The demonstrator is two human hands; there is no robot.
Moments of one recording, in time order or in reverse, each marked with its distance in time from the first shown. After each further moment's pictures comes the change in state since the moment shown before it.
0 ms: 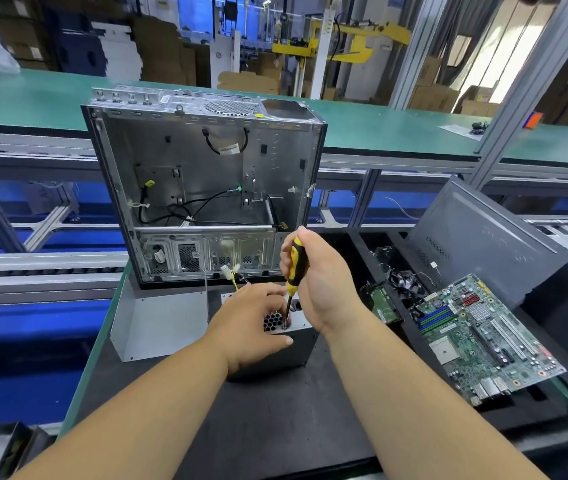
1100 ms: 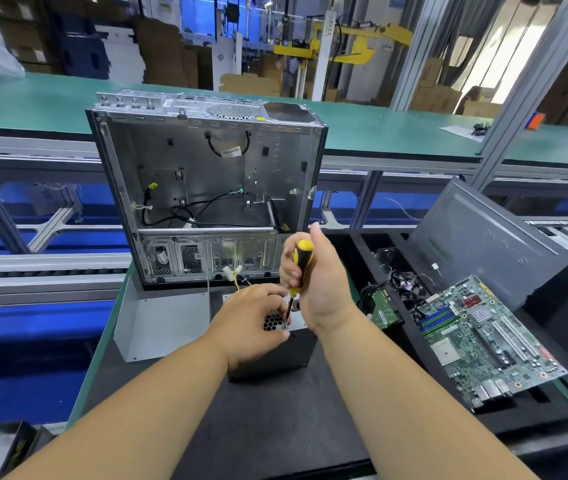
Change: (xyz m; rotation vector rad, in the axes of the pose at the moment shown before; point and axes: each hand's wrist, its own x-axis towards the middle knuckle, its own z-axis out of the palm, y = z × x) left_hand 0.003 0.001 -0.004 0.028 -0.048 -0.009; right_hand 0.002 0.006 0.003 0.193 -0.103 -0.032
